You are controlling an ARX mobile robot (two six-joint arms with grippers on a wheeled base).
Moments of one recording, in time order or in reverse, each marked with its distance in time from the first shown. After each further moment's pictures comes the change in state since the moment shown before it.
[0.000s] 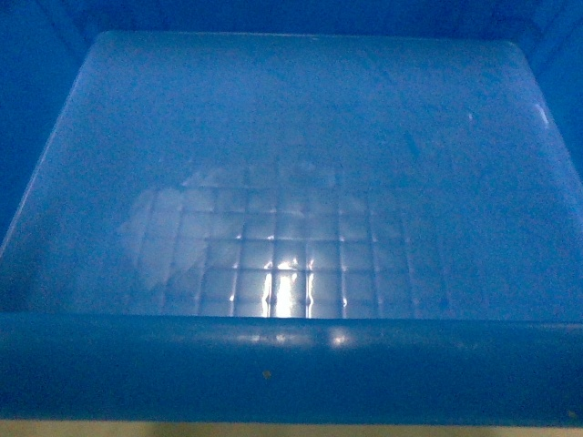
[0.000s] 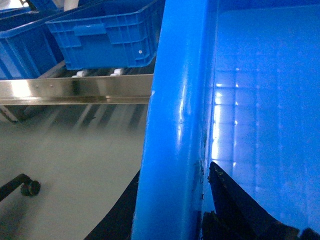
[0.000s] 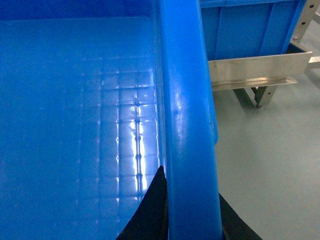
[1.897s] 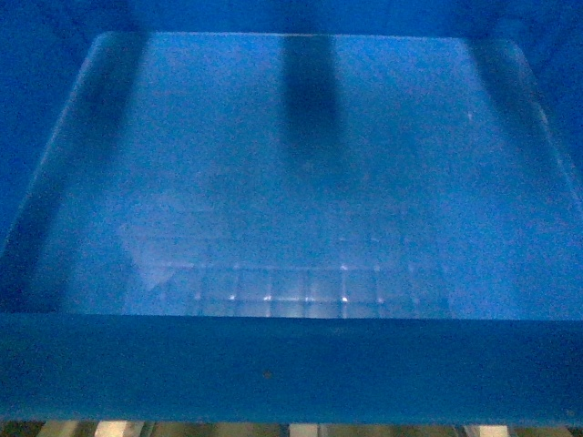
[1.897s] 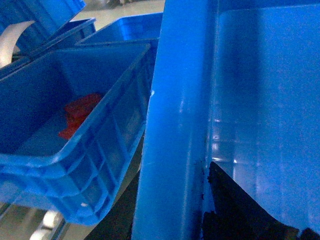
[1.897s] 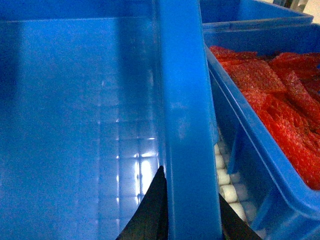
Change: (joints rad) left arm -0.001 0.001 0.000 -0.002 -0.001 -0.001; right arm 0.000 0.000 0.000 0.000 0.001 -0.001
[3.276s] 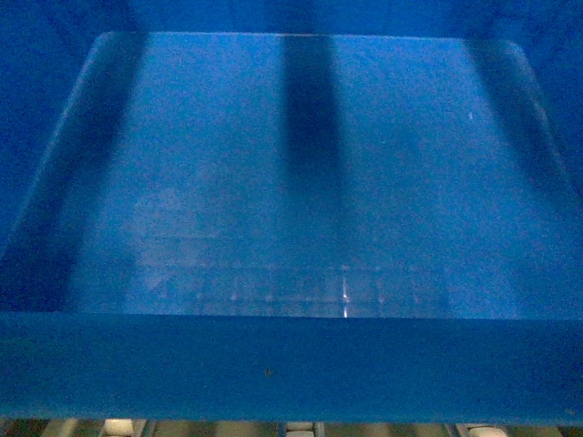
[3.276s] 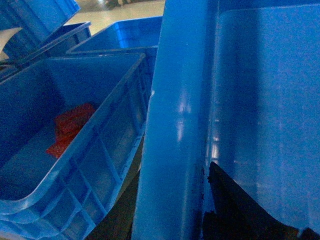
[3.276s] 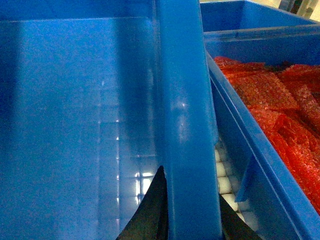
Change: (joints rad) left arm 0.000 0.004 0.000 0.004 0.001 0.001; right arm 0.000 0.001 0.000 0.000 0.001 0.000
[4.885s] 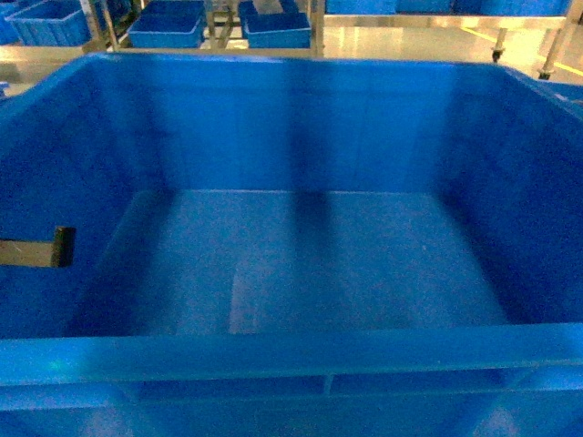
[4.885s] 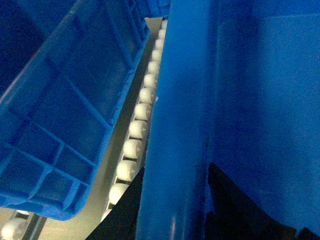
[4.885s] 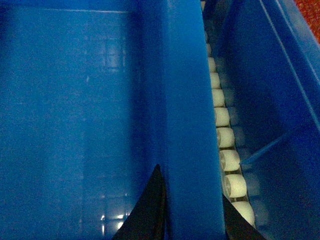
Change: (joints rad) left arm 0.114 0.351 0.116 -0.148 0.095 -0.121; right arm -0.165 0.480 0.190 -0.120 -0.119 -0.053
